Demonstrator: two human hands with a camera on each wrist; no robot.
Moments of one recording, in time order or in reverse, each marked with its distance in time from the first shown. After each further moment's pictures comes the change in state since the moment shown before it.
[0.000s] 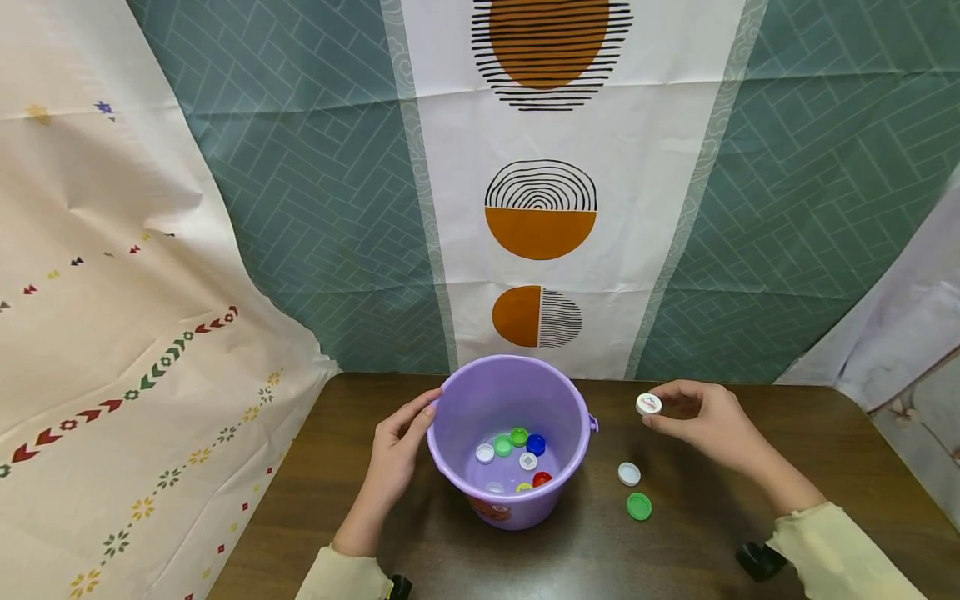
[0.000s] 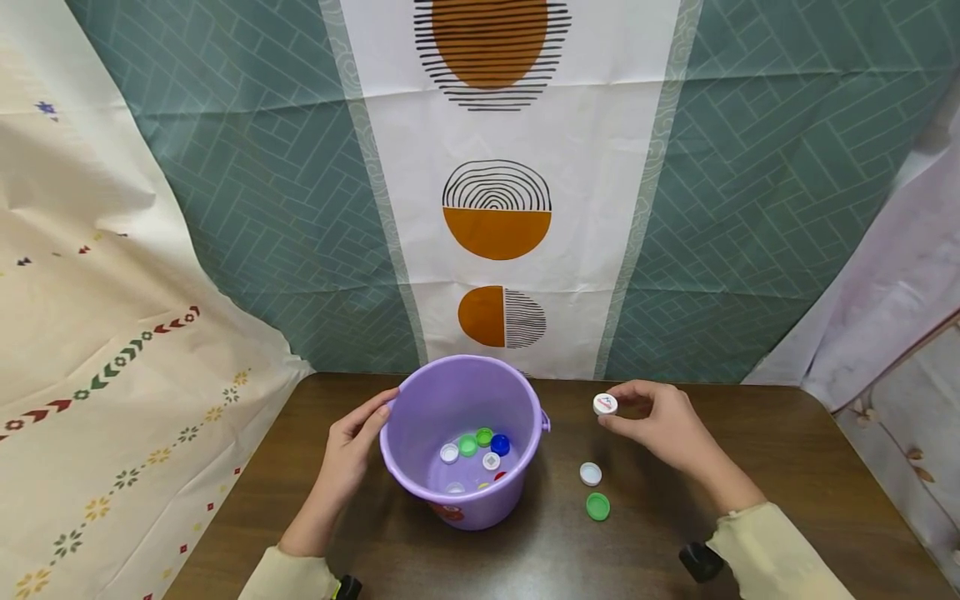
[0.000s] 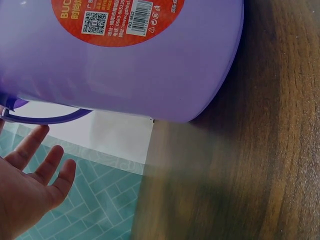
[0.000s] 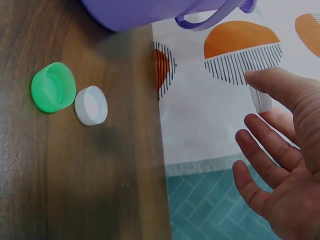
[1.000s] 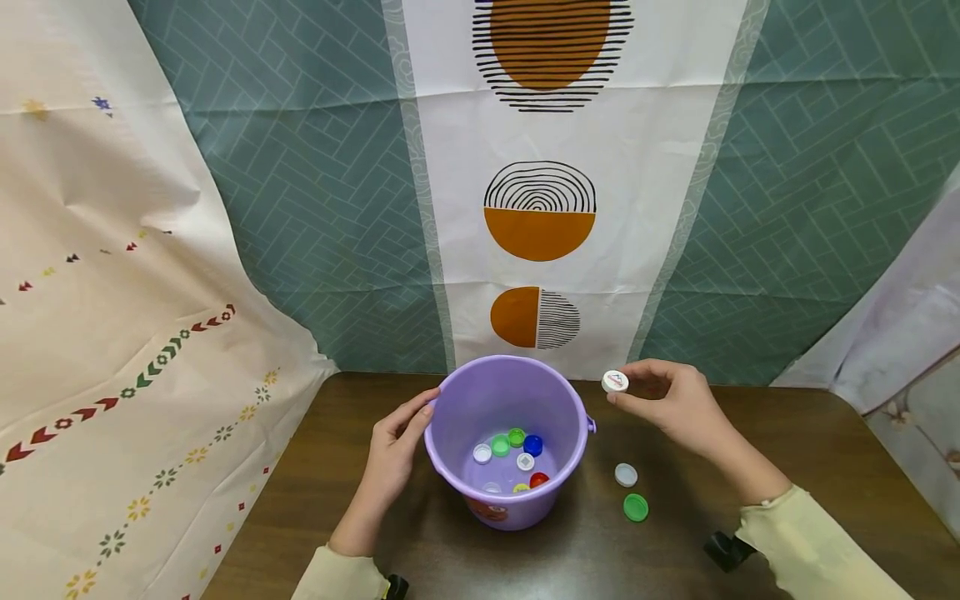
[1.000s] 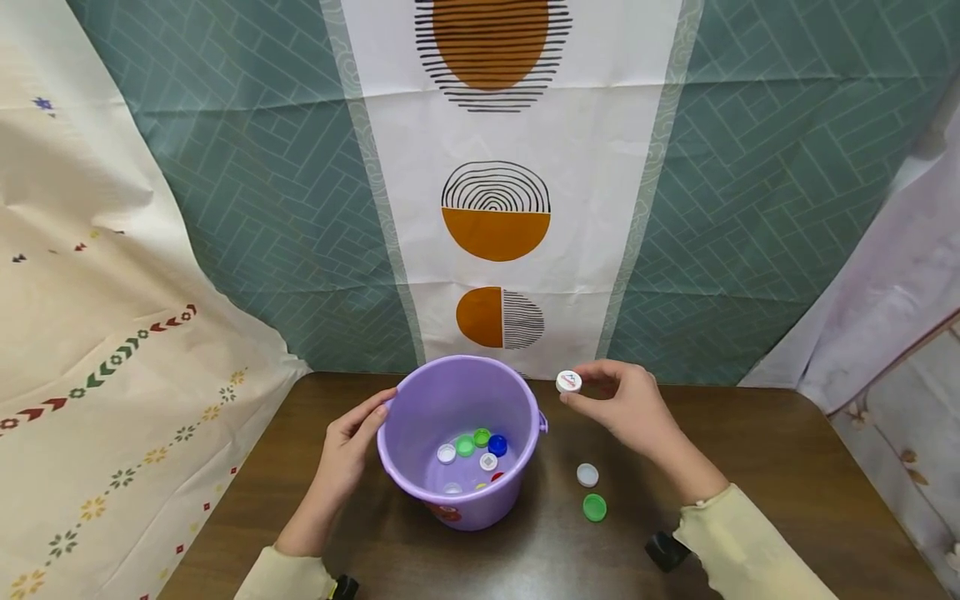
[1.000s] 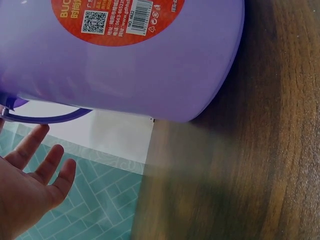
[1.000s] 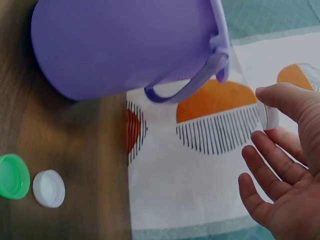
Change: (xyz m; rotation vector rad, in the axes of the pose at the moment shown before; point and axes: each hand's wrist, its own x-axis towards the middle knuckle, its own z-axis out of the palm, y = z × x) left_hand 0.001 -0.006 -0.001 -0.018 0.000 0.002; right_hand 0.016 -0.063 0.005 0.182 0.041 0.004
